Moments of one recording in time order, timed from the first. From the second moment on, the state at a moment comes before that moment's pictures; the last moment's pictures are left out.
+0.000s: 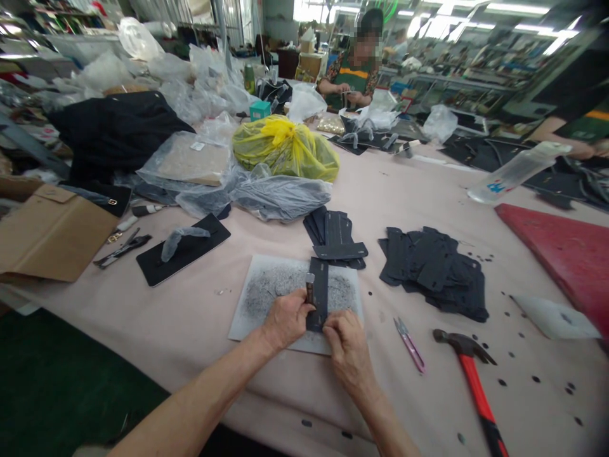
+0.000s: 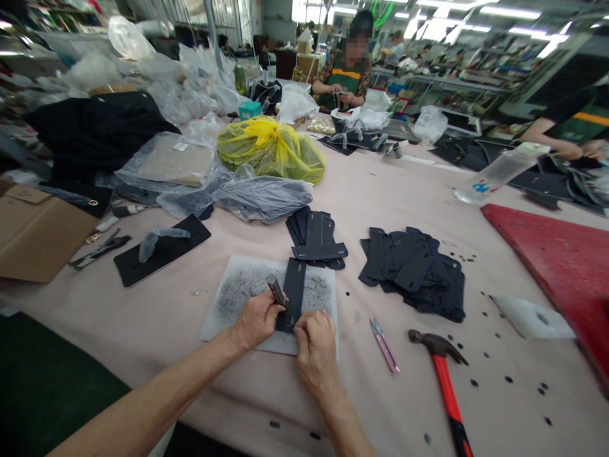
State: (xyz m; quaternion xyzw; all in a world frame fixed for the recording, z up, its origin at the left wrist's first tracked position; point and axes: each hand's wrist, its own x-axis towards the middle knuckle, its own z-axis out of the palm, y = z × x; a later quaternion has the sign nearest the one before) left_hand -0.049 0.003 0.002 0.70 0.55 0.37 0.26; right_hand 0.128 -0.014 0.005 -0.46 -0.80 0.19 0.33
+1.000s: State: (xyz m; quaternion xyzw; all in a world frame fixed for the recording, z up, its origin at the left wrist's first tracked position) left_hand -0.051 0.005 0.015 0.63 0.56 0.41 0.35; right_hand 0.139 -0.021 -0.005 -0.49 -0.80 0.15 0.32
